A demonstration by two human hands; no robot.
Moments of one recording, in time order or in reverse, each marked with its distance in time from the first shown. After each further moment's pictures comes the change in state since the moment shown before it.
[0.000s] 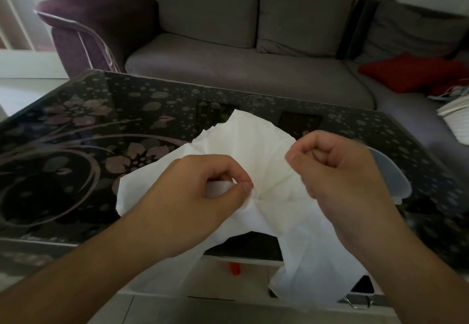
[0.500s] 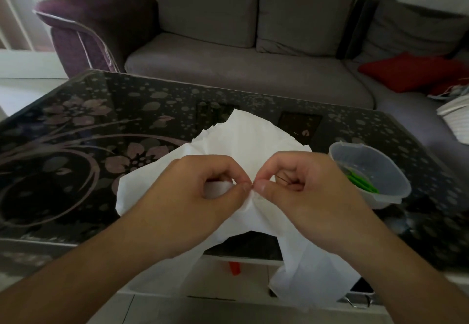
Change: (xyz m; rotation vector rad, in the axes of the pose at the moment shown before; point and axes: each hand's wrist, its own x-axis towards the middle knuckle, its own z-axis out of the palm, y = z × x) left_hand -0.001 0.000 0.000 -0.015 0.021 0.021; right_hand -0.003 0.000 0.009 -0.185 -0.303 -0.168
